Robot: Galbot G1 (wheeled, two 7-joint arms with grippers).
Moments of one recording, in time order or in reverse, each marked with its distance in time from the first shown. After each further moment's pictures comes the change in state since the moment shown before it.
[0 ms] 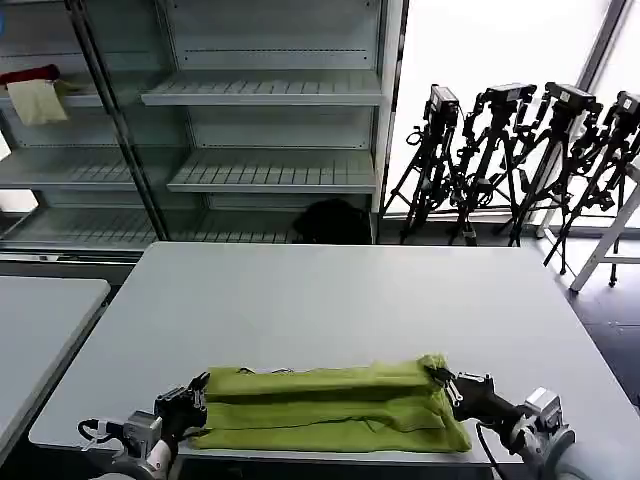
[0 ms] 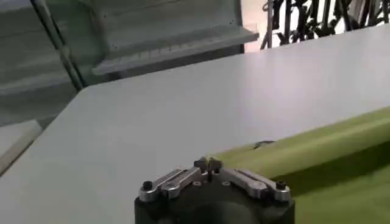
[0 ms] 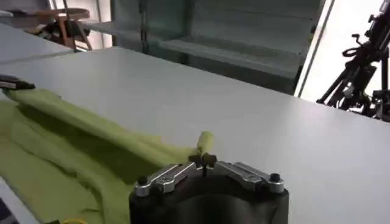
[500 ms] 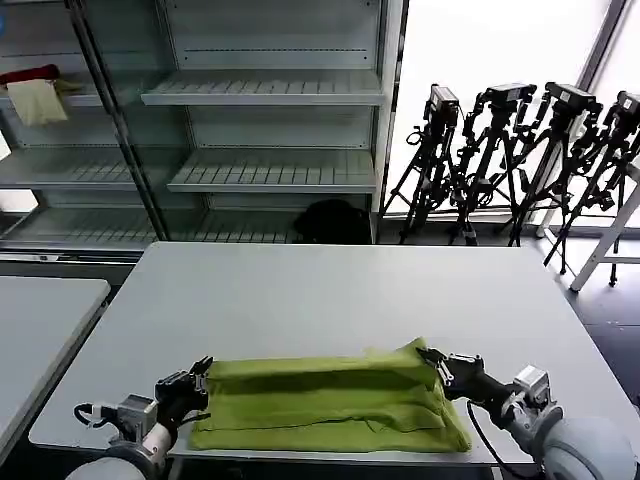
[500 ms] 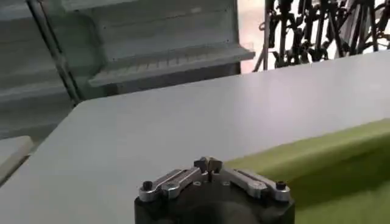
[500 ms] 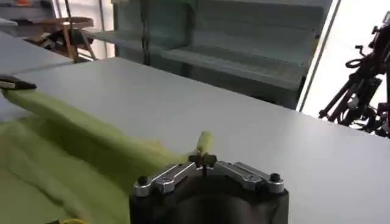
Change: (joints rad) left arm -0.053 0.022 -0.014 -0.033 -0.082 0.017 0.001; right arm 0.158 -0.040 -0.053 -0.034 0.041 -0.047 -0.040
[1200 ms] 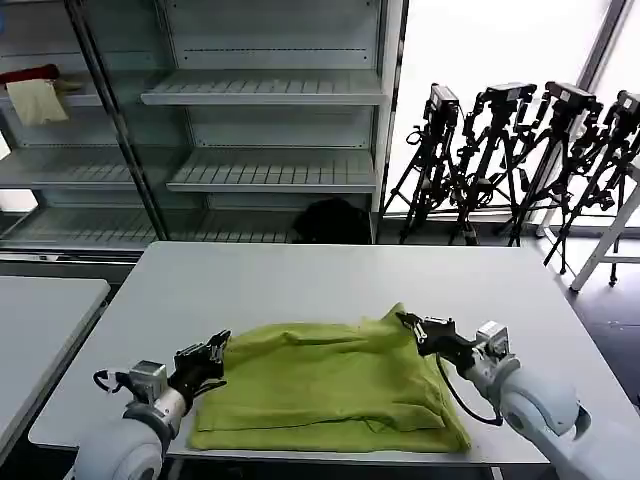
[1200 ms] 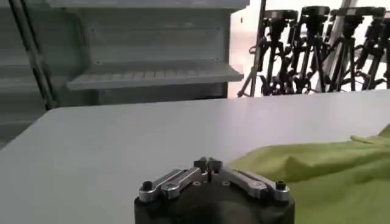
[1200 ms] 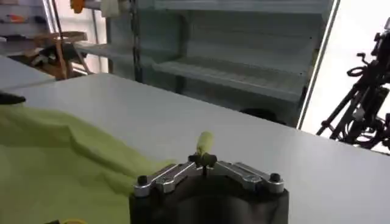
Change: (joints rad) left arm -0.159 -0.001 0.052 0.048 -0.133 -0.002 0.001; right arm 0.357 0.060 -0.265 -0.111 0.017 -0.038 0.026
